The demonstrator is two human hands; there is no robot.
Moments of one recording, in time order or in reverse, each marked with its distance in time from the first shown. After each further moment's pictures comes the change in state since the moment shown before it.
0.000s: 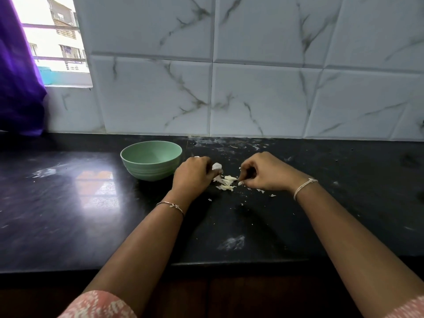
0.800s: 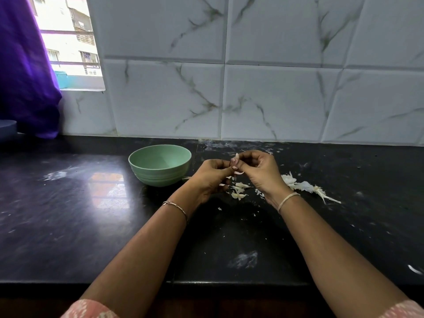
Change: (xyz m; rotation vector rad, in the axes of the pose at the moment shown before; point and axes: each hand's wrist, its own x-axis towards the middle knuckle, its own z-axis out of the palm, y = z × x) left_hand 0.014 0.016 0.002 -1.149 -0.325 -0.365; right_hand 0.055 -0.001 0.056 1.017 0.519 0.062
